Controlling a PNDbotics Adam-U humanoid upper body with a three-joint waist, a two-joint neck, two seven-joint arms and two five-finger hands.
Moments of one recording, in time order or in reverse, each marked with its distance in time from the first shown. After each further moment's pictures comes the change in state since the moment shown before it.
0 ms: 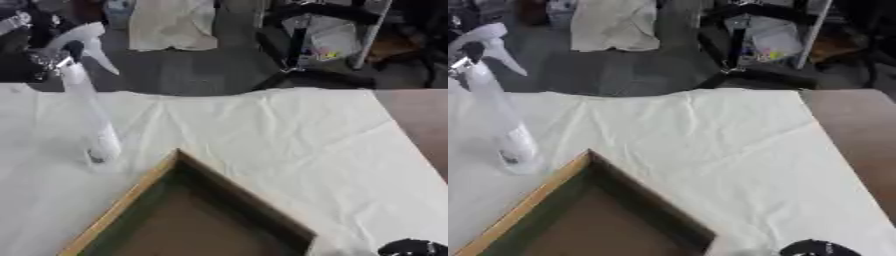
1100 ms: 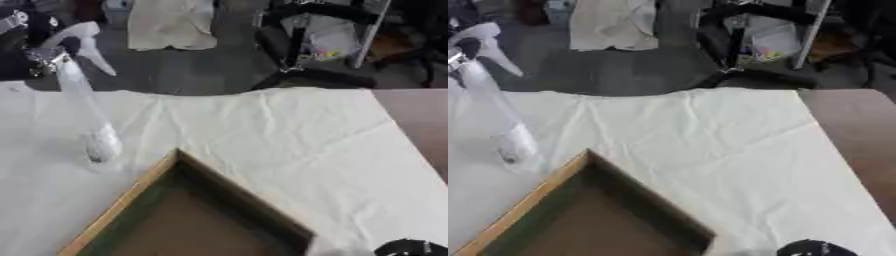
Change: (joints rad) left arm 0.000 0.000 0.000 0.002 -0.013 -0.027 0.020; right arm -0.001 0.008 0.000 0.000 0.009 0.010 0.010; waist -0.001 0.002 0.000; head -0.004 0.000
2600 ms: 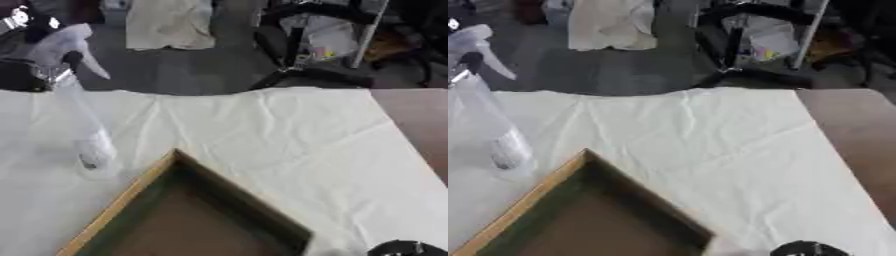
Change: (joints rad) left arm 0.001 0.000 -0.011 -0.019 -0.078 -0.060 0.003; right arm -0.002 0.010 0.000 0.000 0.001 0.032 0.014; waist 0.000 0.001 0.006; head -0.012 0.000
